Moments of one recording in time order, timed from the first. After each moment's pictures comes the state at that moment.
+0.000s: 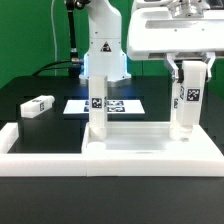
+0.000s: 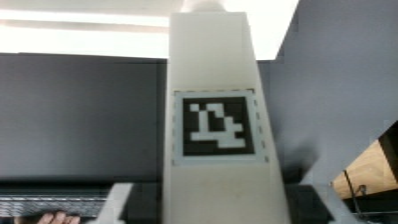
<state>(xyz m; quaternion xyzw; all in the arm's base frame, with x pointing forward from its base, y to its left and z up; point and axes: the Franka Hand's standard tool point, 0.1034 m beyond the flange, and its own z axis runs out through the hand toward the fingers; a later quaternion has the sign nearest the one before) 0.648 0.094 0.141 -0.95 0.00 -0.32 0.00</state>
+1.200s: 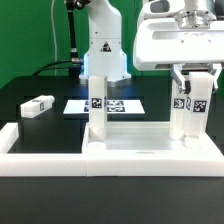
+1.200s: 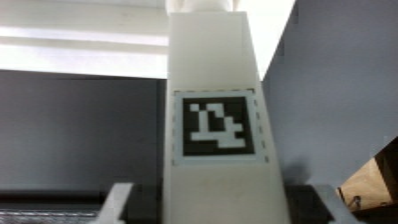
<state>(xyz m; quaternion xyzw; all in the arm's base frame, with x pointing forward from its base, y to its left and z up) 0.651 0.104 0.124 -0.95 -0.02 -0.30 0.00</state>
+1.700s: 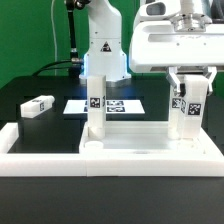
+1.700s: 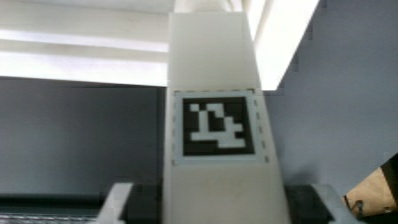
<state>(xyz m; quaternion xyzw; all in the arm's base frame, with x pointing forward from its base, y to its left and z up) 0.650 0.097 0.119 -0.95 -0.02 -0.30 0.00</state>
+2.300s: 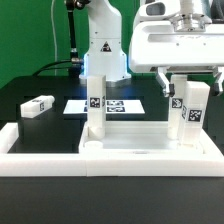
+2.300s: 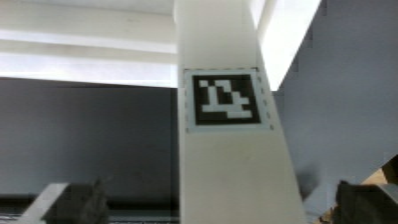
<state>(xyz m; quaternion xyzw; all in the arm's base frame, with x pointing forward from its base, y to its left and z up) 0.650 0.098 0.119 -0.95 -0.02 -0.30 0.00</state>
